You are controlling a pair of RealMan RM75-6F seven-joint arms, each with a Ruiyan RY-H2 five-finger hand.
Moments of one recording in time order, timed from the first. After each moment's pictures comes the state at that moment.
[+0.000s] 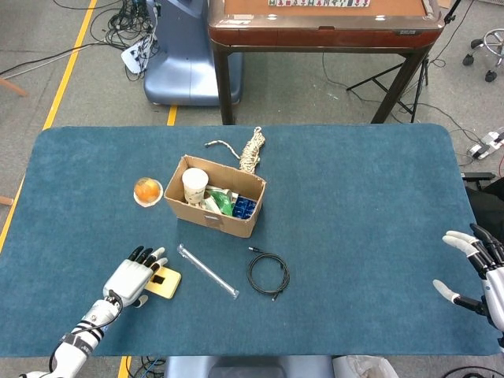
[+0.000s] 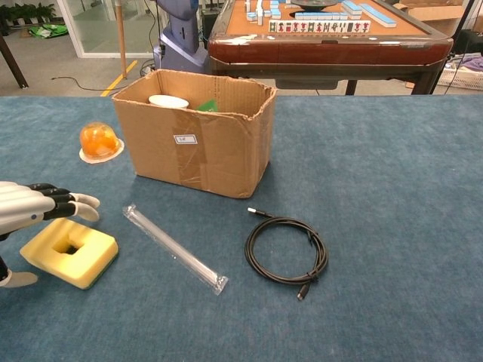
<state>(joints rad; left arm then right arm) -0.48 -1.31 0.00 -1.78 1.14 0.96 0.67 0.02 -1.05 0.03 -1.54 -1.69 1.73 0.32</state>
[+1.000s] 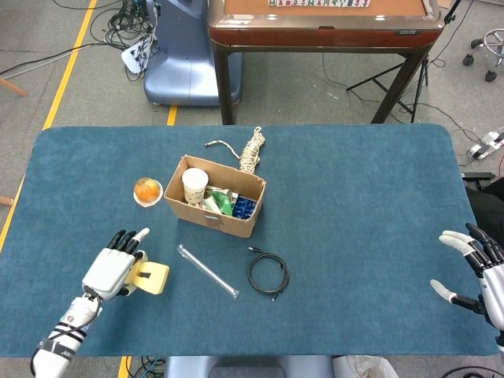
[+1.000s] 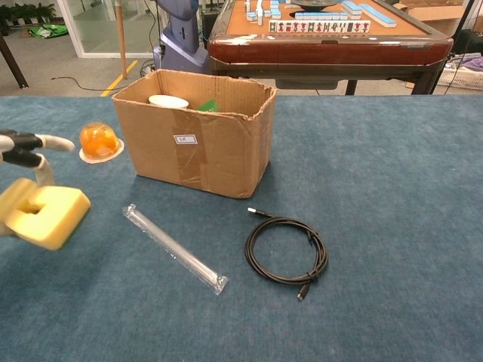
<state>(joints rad) -0.45 -1.16 -0.01 -1.91 1.25 1.15 0.53 0.02 -1.05 0.03 -1.53 -1.69 1.71 0.35</state>
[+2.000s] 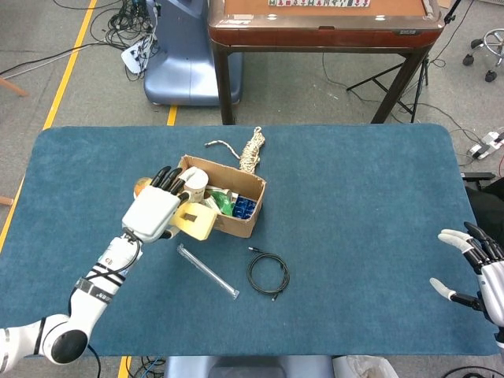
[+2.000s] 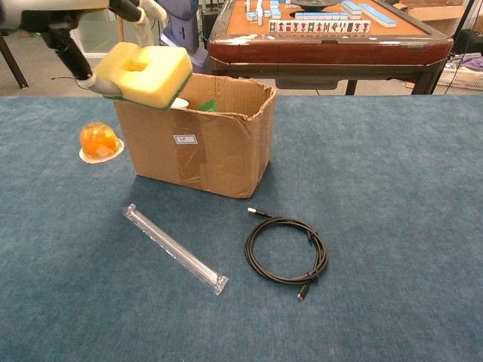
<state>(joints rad) -0.83 -1.15 -0.29 -1.99 0.92 1.04 0.70 0.03 -1.05 0.03 -1.52 -1.67 1.68 0.37</state>
